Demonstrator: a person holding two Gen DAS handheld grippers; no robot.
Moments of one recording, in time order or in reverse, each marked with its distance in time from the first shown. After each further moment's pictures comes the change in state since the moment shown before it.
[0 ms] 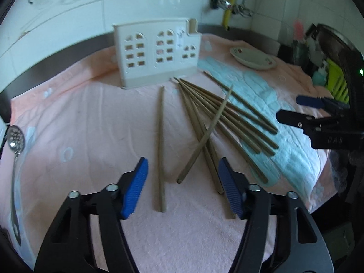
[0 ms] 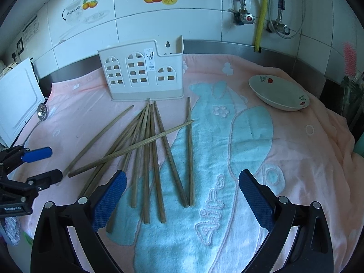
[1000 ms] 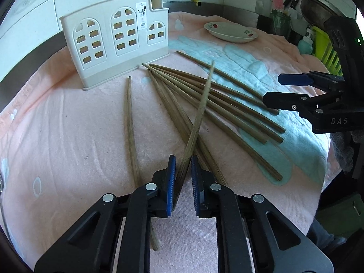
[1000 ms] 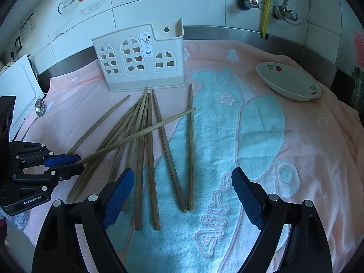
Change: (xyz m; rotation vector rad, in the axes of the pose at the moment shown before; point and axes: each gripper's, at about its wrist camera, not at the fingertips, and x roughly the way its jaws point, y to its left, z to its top) left arm 0.055 -0.008 0.010 0.167 0.092 -0.111; right arm 0.028 -0.006 -0.002 0.011 0.048 0.039
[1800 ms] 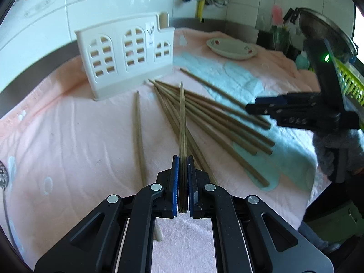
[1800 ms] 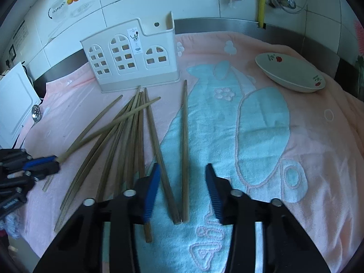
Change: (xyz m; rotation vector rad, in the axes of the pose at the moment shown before) left arm -0.034 0.001 0.002 -0.034 -0.087 0.006; right arm 0.020 -0.012 0.004 0.047 0.027 0.019
